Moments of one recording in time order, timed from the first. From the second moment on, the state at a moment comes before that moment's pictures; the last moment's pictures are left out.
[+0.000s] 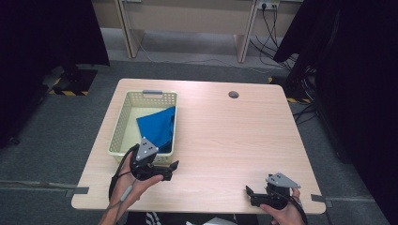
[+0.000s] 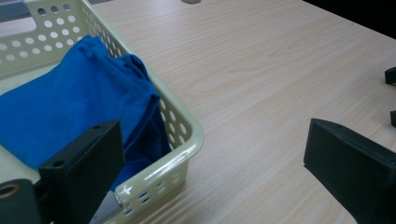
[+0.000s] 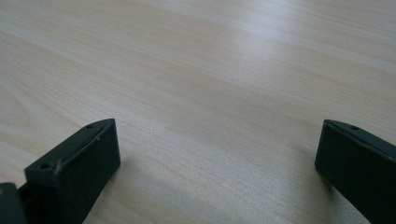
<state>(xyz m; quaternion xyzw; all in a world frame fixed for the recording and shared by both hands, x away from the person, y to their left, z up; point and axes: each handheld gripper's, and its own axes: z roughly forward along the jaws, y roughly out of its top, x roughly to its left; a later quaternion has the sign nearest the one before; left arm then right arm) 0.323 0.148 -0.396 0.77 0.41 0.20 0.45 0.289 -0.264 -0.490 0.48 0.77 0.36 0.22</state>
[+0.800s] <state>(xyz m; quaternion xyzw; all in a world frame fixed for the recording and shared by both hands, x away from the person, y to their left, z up) 0.373 0.156 -0.381 0.76 0.45 0.22 0.42 0.289 -0.264 -0.490 0.48 0.77 0.36 0.22</state>
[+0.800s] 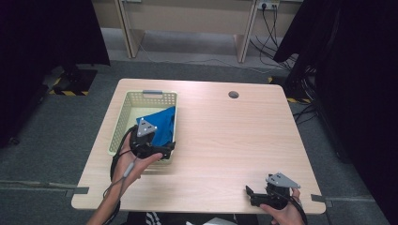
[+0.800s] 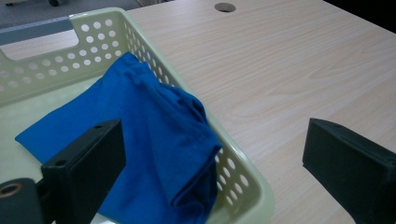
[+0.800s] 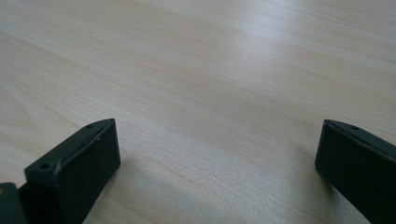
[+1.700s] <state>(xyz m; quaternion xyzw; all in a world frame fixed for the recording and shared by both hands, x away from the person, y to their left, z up) 0.433 0.160 -0.388 0.75 0.48 0.21 0.40 0.289 -0.264 -0.490 0.48 0.77 0.36 0.23</state>
